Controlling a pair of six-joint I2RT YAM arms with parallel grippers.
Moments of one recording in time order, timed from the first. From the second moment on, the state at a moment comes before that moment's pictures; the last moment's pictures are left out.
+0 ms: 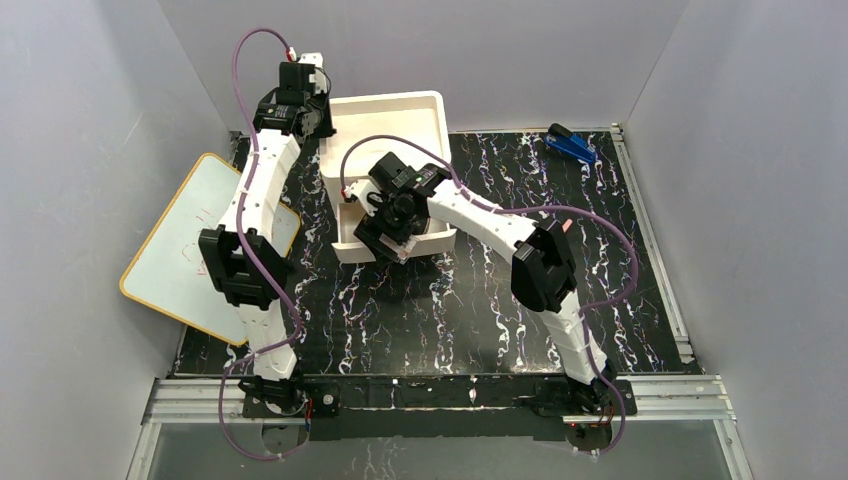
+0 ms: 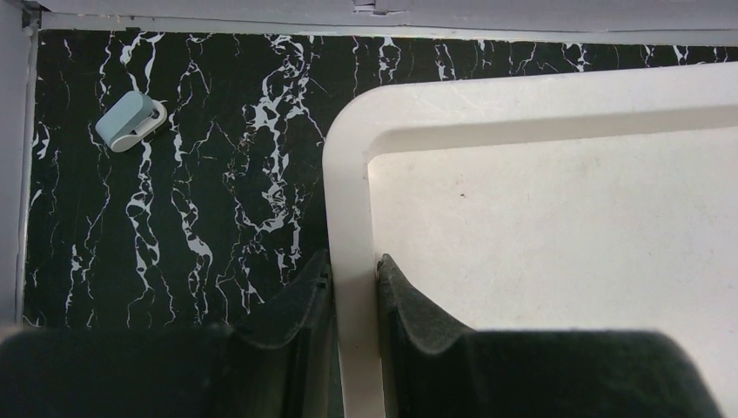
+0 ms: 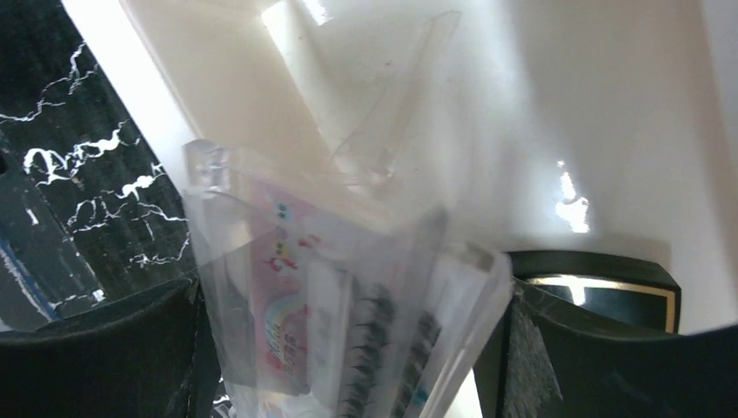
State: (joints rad) left arm -0.17 1.93 2.06 -0.80 -0.10 -0.12; right arm 0.89 2.23 2.11 -0.97 -0.34 -0.24
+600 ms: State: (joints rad) left arm -0.17 1.96 2.10 -0.80 -0.08 -0.14; right arm 0.89 2.21 2.12 -0.99 -0.23 -0.23
